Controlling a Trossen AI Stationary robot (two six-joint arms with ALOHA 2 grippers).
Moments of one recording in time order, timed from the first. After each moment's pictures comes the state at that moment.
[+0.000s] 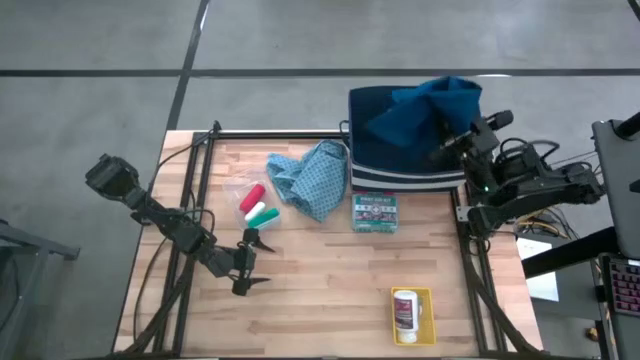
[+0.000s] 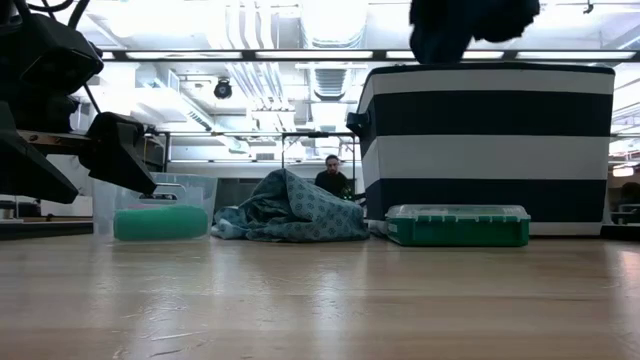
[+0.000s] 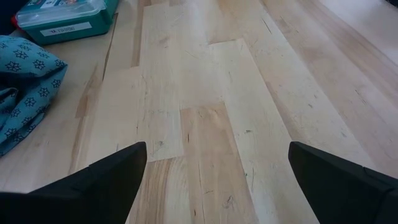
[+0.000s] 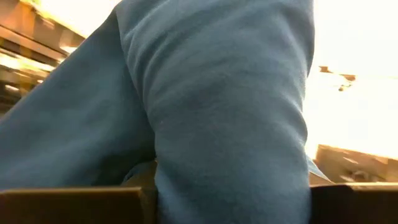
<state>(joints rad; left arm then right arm) -0.63 1.29 0.24 0.39 -0.44 -0.18 0.13 0.89 0.86 0.93 0.96 -1.02</state>
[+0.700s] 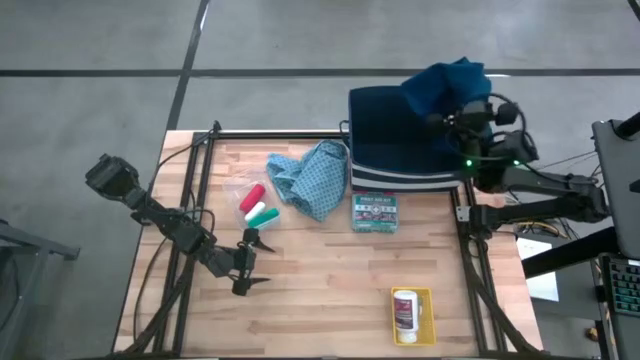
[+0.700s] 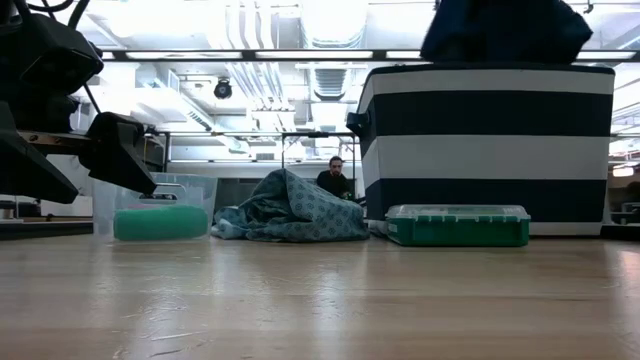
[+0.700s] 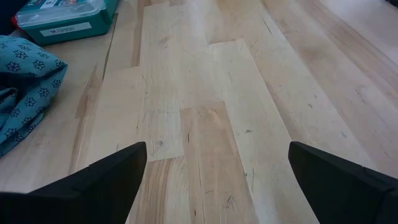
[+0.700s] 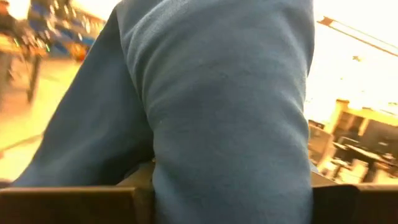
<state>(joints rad) -0.63 1.29 0.24 0.39 -0.44 -0.18 -0.20 0.89 0.84 0.78 1.30 -1.01</state>
